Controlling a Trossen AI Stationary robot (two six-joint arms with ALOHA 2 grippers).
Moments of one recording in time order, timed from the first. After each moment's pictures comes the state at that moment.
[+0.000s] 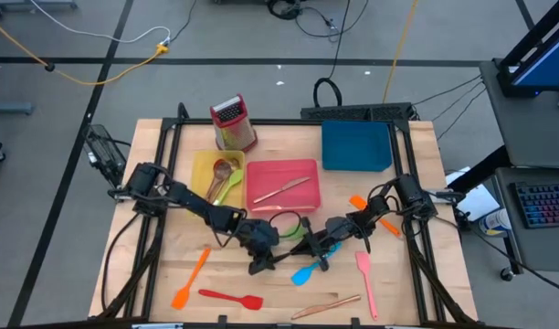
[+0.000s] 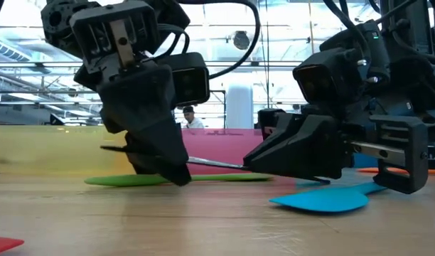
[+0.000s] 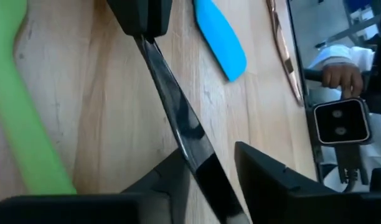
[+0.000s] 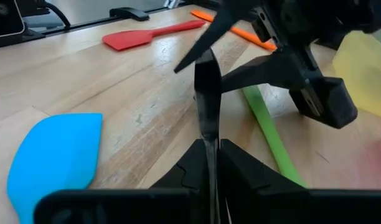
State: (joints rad) left arm -0.26 1.96 0.88 0.34 0.43 -0.63; right arm 0.28 2.13 0.50 1.21 -0.05 -0.26
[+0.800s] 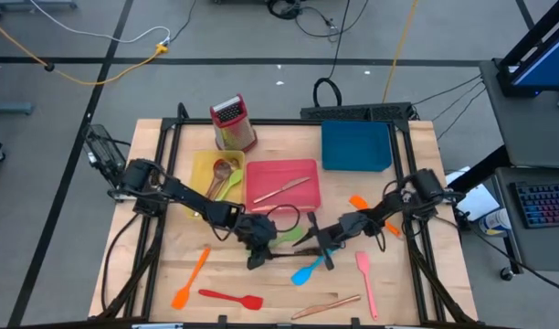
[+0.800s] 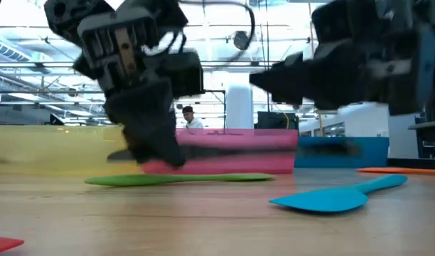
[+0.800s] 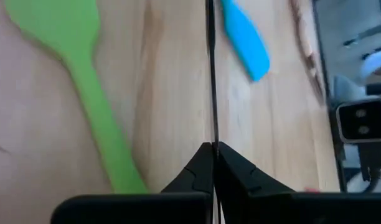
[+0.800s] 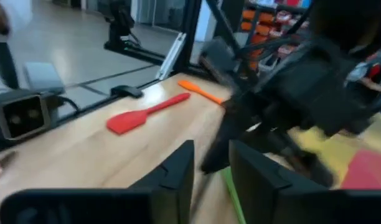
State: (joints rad) left arm -0.24 1.86 0.87 0.22 0.34 -0.55; right arm 0.32 1.94 0.50 1.39 -0.04 -0.20
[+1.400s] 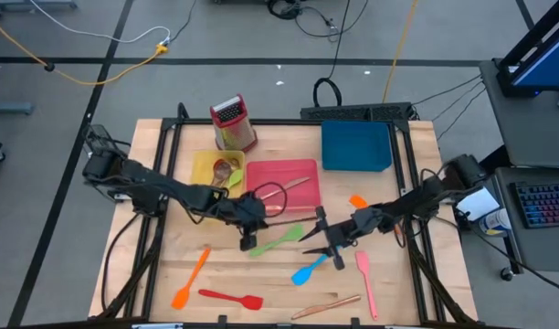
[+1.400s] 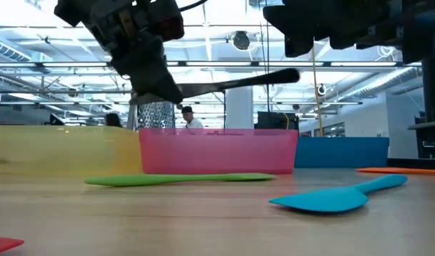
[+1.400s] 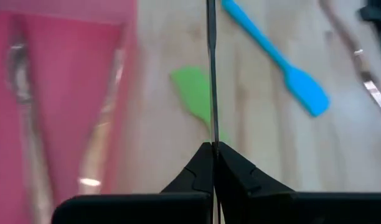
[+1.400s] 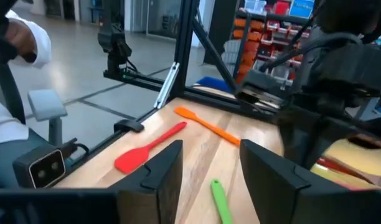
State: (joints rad) left arm -0.20 1.52 0.88 -0.13 -0.04 -0.31; right arm 0.37 1.57 0.50 1.04 0.03 -0.14
